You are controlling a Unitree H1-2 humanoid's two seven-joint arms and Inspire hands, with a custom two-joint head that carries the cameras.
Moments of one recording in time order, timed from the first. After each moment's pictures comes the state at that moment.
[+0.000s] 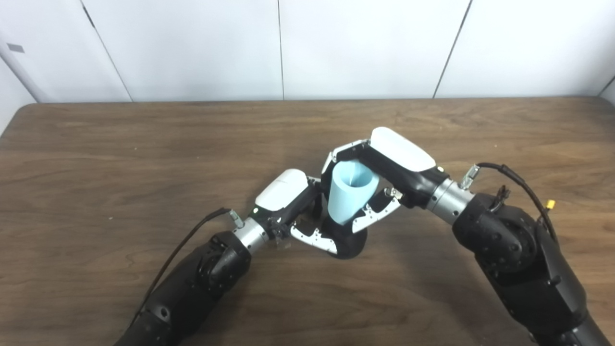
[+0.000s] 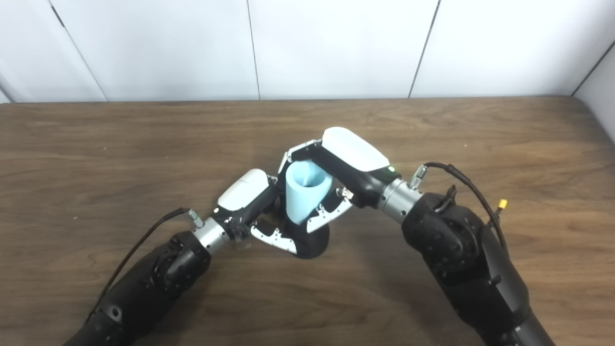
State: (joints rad) left arm -0.36 0.26 -0.58 0.28 0.58 -0.36 -0.01; right arm -0.31 -0.38 0.33 -0.43 -0.48 0.16 0.46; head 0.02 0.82
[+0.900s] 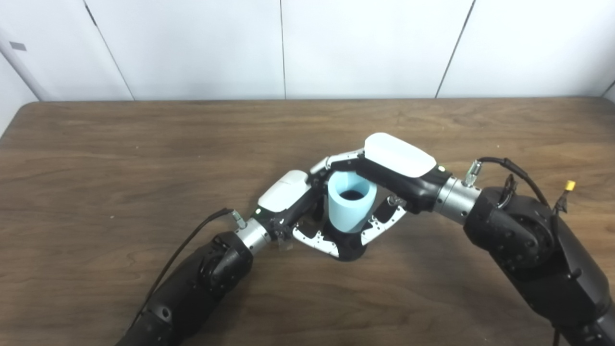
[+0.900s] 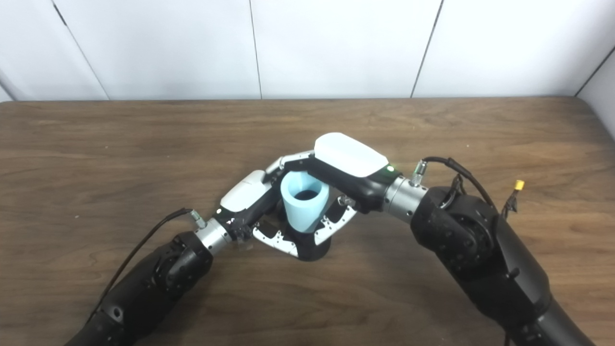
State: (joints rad) left arm -0.36 0.26 -0.58 0.27 0.58 -0.36 -0.01; right arm -0.36 -0.47 0.39 -0.50 -0.48 0.14 0.53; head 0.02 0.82
